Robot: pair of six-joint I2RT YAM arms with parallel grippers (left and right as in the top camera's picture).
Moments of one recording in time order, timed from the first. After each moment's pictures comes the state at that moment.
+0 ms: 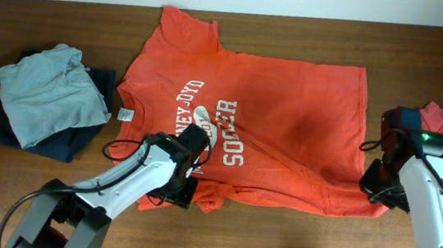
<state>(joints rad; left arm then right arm) -0.56 1.65 0.92 -0.90 0.02 -0.29 -0.16 1.40 1.12 -1.35 0.31 0.50</state>
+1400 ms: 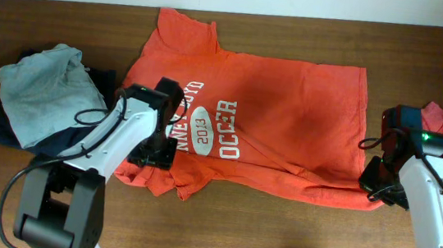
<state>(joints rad) -0.33 1.79 1.25 -1.19 -0.05 -0.21 -0.16 1.40 1.12 -1.31 0.29 0.47</state>
